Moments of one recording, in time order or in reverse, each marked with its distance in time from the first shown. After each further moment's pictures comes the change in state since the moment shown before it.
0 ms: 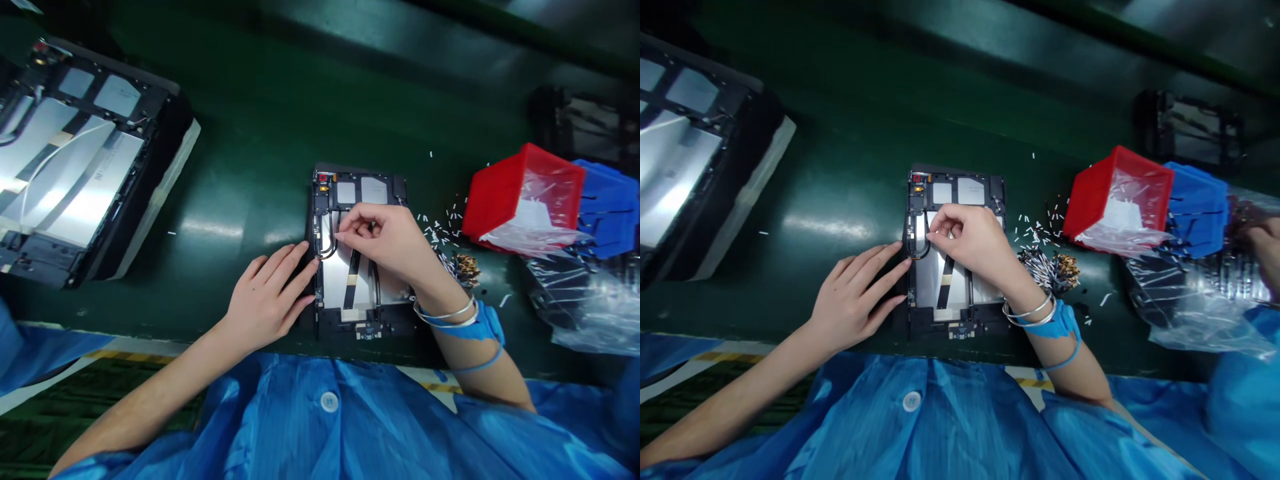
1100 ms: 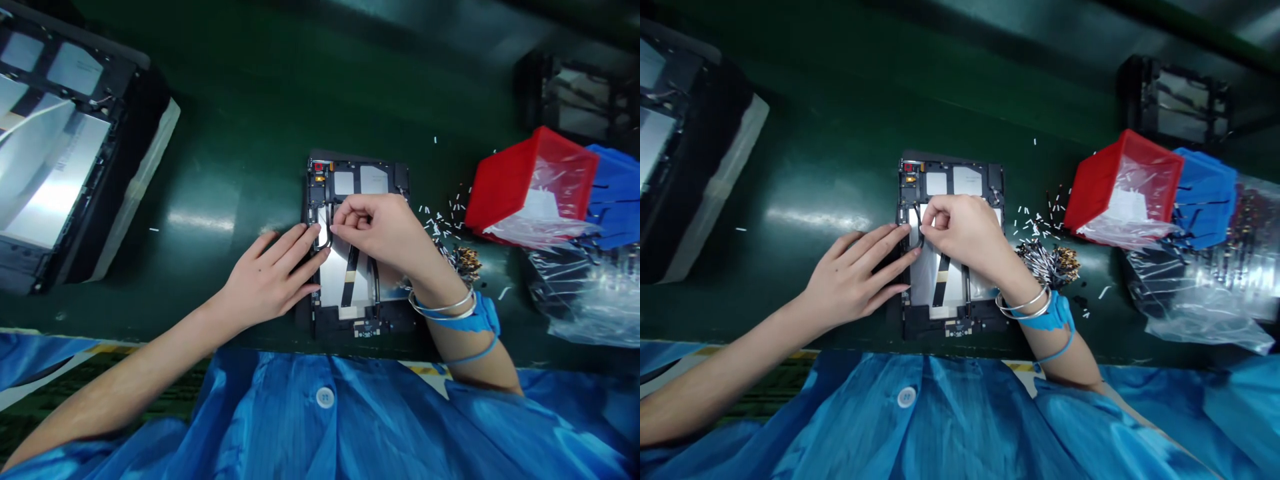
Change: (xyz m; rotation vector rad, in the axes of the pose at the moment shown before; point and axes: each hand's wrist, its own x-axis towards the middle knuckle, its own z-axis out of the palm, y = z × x) left_hand 0.024 -0.017 0.003 0.117 -0.051 0.213; right_hand 0.008 -0.008 0.000 -0.151 -0.059 0.099
